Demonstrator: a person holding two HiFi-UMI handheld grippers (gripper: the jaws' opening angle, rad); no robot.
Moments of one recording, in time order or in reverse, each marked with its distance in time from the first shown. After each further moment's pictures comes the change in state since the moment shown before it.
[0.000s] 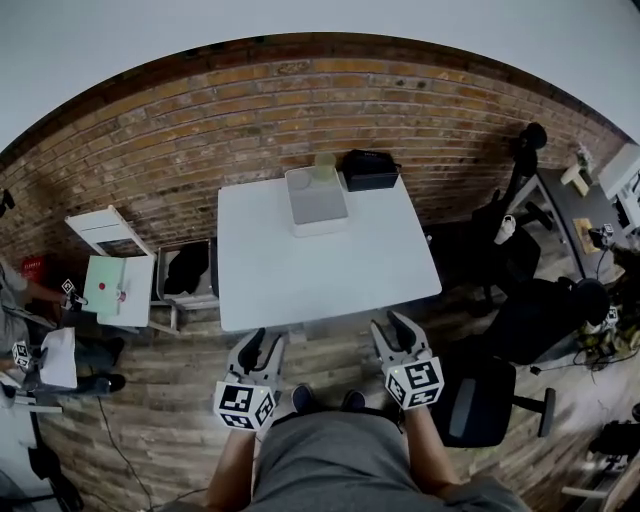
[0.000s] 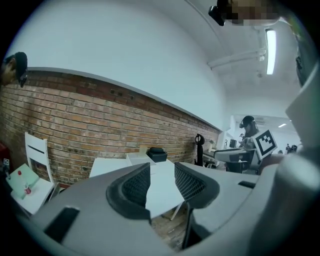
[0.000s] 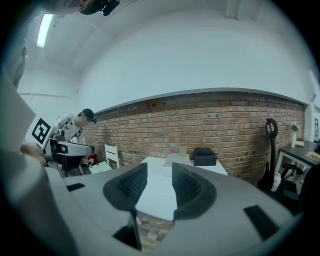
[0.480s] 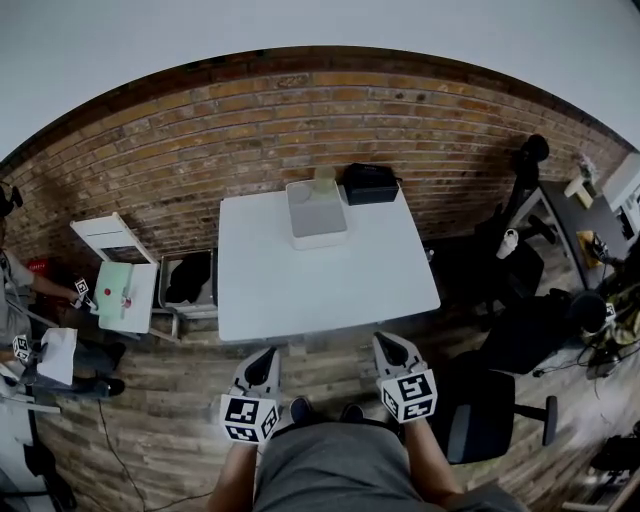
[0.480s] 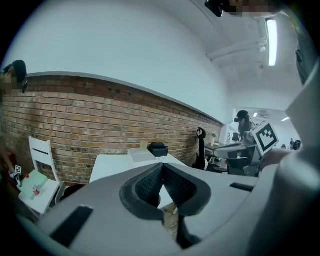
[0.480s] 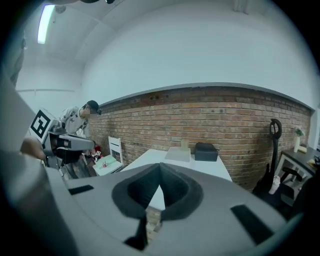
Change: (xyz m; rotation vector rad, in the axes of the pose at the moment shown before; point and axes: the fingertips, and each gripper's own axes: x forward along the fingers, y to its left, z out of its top) left arm 0.004 -0.024 -0.012 0.033 0.062 0.037; right arm -0.004 -0.006 -0.015 -0.045 0.084 0.036
